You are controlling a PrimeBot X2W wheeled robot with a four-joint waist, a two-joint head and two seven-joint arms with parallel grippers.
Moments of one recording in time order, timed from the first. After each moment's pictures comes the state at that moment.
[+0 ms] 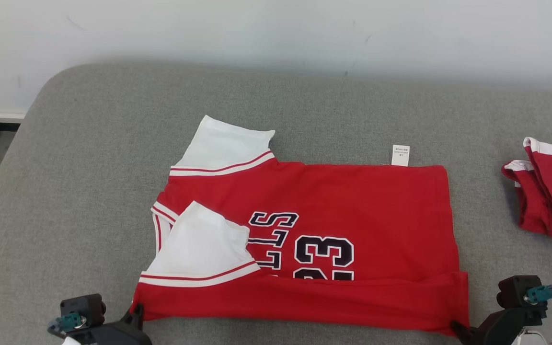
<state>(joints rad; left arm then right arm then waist) -0.13 0.33 -0.50 0.25 -0.65 0.32 0.13 0.15 -0.05 -0.18 -0.11 0.31 0.13 0.82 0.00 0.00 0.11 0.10</state>
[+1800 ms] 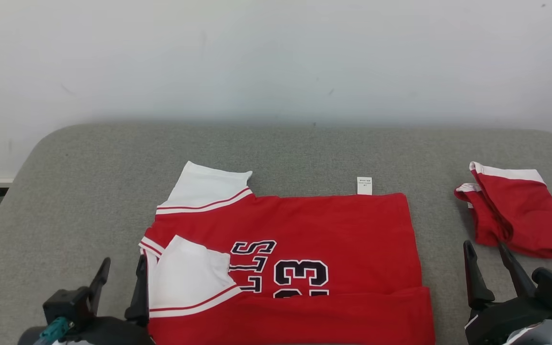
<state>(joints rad) -0.18 0.32 -0.49 0.30 -0.53 0.20 -0.26 -0.02 -0.05 -0.19 0.23 0.23 0.13 -0.11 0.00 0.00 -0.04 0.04</state>
